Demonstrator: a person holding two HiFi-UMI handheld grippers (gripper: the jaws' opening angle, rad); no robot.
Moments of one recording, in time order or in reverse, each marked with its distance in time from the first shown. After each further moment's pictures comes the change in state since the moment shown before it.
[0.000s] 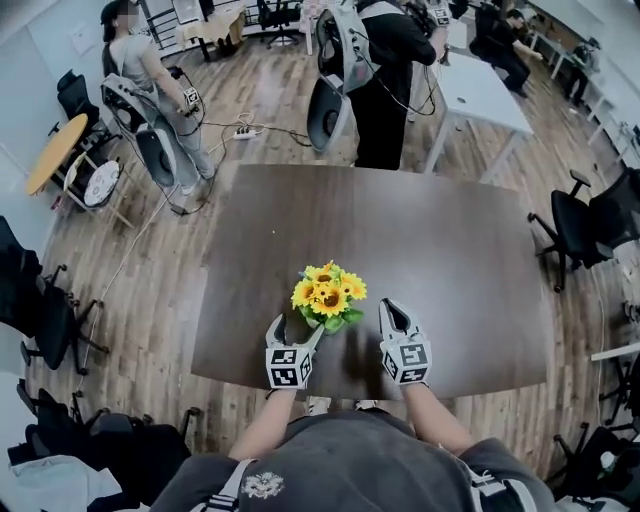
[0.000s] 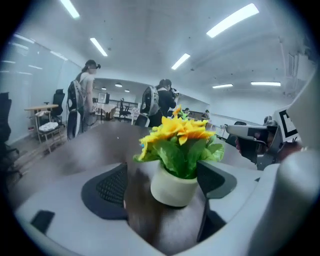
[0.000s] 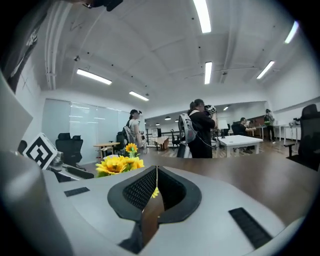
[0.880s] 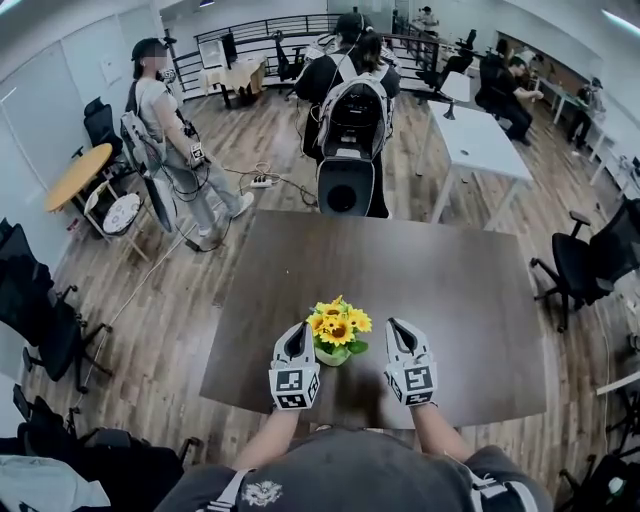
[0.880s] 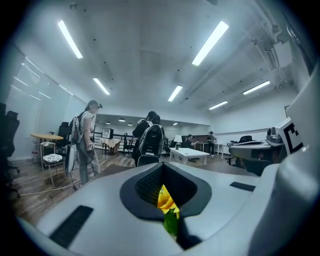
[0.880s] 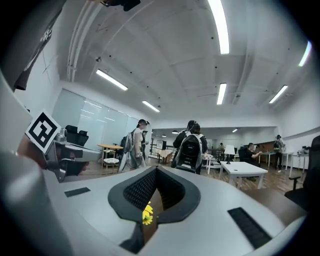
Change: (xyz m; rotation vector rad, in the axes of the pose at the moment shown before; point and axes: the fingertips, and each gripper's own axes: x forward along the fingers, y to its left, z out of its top) left arm -0.049 -0.010 0.135 0.122 -0.384 0.092; right arm -0.011 0.015 0.084 -0.192 -0.147 0.035
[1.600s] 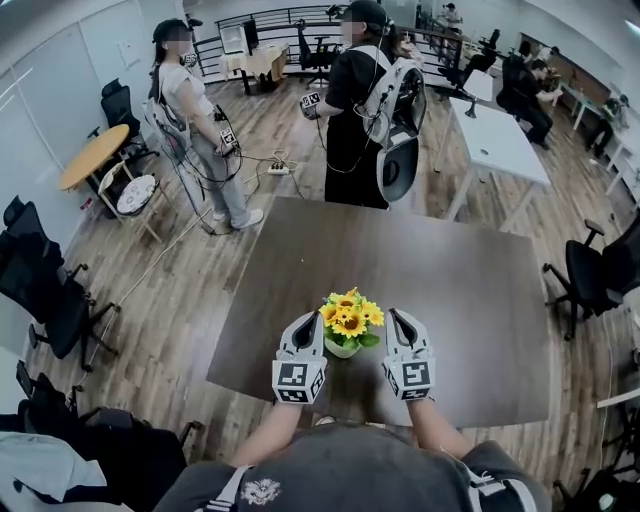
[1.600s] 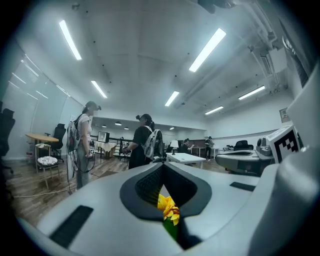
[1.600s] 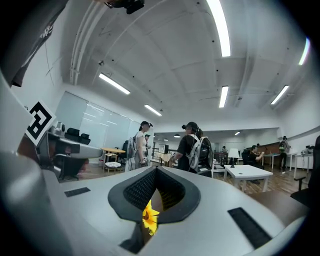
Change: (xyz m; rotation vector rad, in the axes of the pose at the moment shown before) left arm -0.011 -0.005 0.028 0.010 -0.061 -0.054; right arm 0.018 0.023 0.015 -0.013 -0.055 0.017
